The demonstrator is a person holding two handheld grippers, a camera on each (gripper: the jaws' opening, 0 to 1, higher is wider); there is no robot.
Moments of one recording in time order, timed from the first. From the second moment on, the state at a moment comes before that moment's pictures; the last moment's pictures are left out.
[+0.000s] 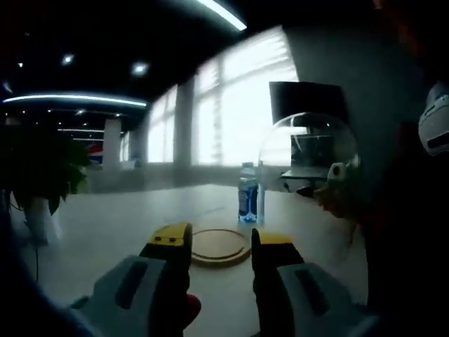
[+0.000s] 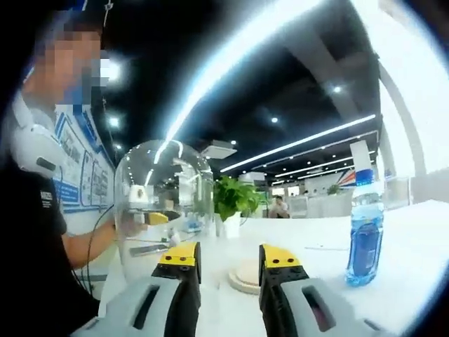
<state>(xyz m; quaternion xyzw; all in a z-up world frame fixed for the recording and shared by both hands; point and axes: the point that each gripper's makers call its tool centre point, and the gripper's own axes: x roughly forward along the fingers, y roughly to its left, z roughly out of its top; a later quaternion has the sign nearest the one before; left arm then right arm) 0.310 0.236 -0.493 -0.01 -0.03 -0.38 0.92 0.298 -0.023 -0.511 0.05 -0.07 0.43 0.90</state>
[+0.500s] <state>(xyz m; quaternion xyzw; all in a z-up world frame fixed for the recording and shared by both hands) 0.352 0.214 -0.506 0.01 -0.02 -0.38 0.92 0.334 -0.054 -0.526 0.02 -0.05 0.32 0.94</state>
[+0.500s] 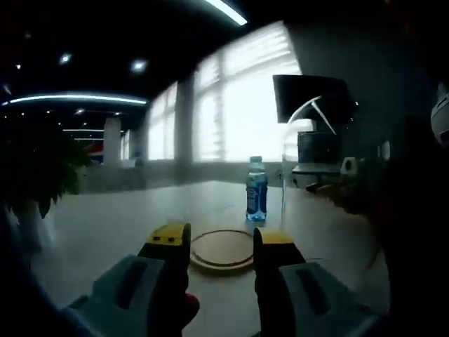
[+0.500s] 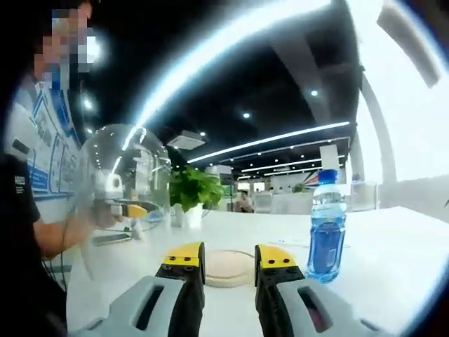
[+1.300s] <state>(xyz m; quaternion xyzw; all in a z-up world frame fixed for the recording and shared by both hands) 0.386 0.202 -0.522 -0.04 -0.01 -0.40 0.91 0.386 -0.100 -0.543 0.01 -0.03 0.18 0.98</state>
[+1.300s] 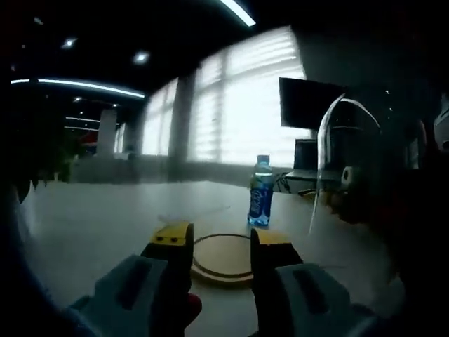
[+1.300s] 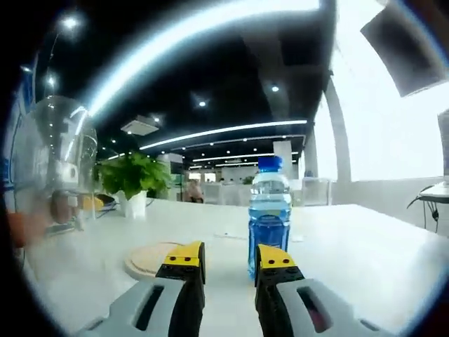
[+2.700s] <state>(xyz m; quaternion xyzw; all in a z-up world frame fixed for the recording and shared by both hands) 0.394 0.212 -0.542 -0.03 -0.01 -0.38 0.92 0.379 -0.088 -0.554 0.02 -0.02 0.19 0.98</state>
